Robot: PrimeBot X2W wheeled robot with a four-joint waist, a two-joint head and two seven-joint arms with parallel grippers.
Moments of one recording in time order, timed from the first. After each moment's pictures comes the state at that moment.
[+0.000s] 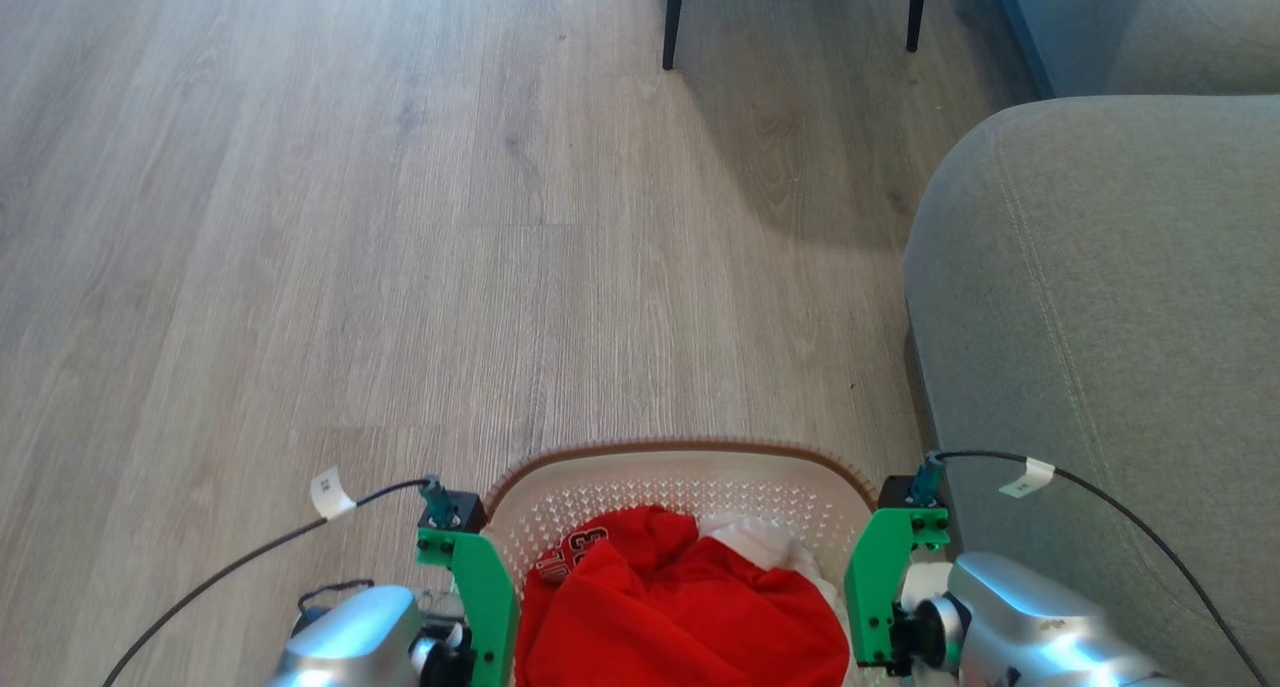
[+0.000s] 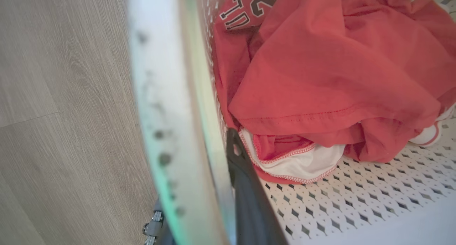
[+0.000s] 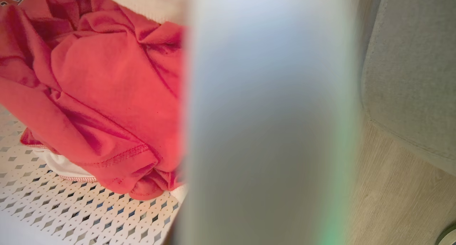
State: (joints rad) left arm -0.57 0.07 -1.28 1.18 -1.19 -0.12 0.36; right arm -0.60 -0.09 1.10 1.14 1.22 0.11 0.48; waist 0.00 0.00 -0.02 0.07
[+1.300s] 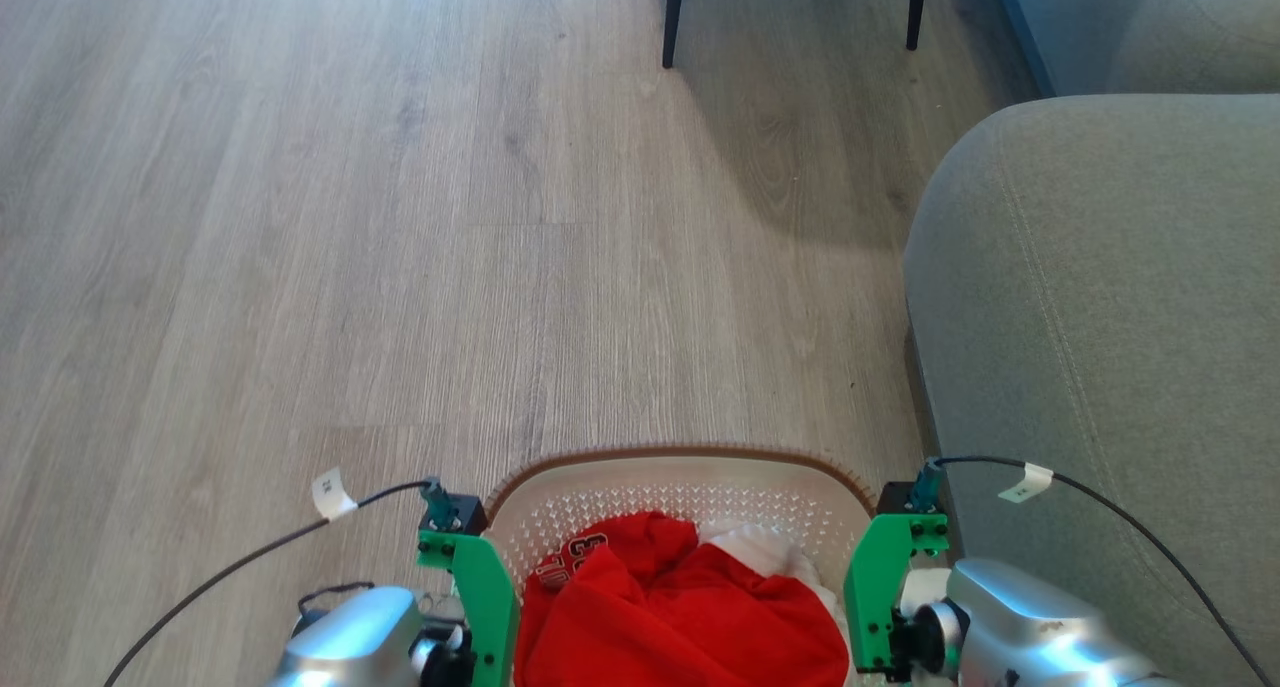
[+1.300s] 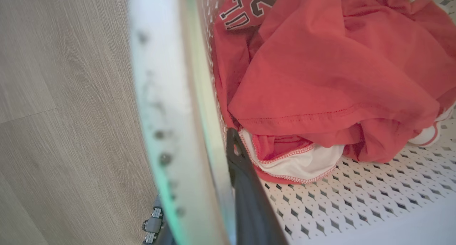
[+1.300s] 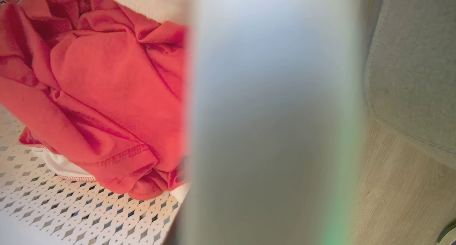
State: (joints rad) left arm -0.57 0.07 -1.29 1.18 -1.21 -0.12 0.37; right arm -0.61 -0.09 1.17 1.15 1.29 0.11 0.47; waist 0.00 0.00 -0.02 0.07
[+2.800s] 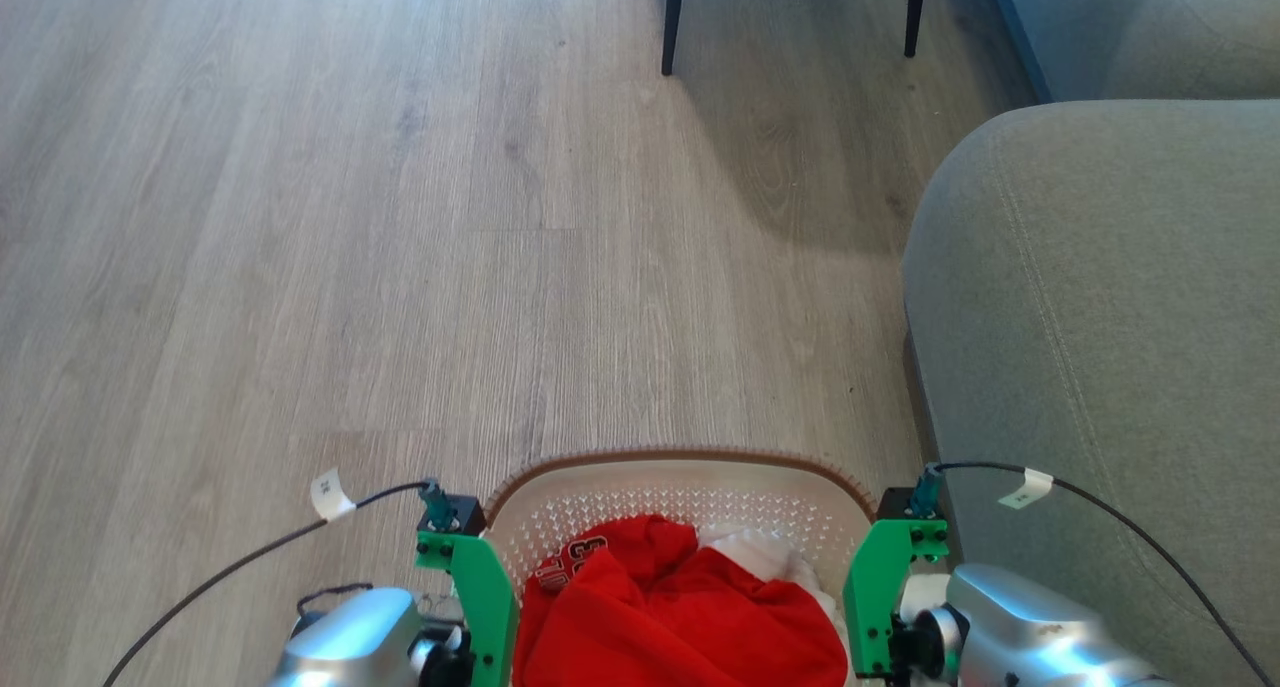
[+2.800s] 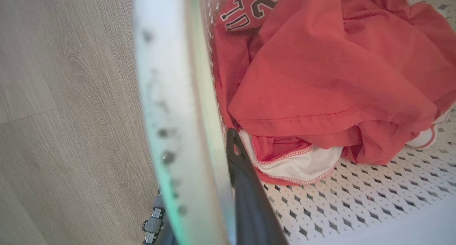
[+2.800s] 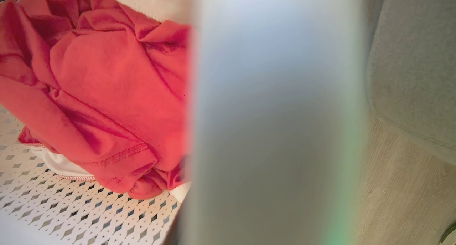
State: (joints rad) left arm -0.57 0.07 -1.29 1.18 -1.22 -0.12 0.37; right arm -0.61 -0.09 1.23 1.16 1.35 0.11 0.46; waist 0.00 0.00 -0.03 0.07
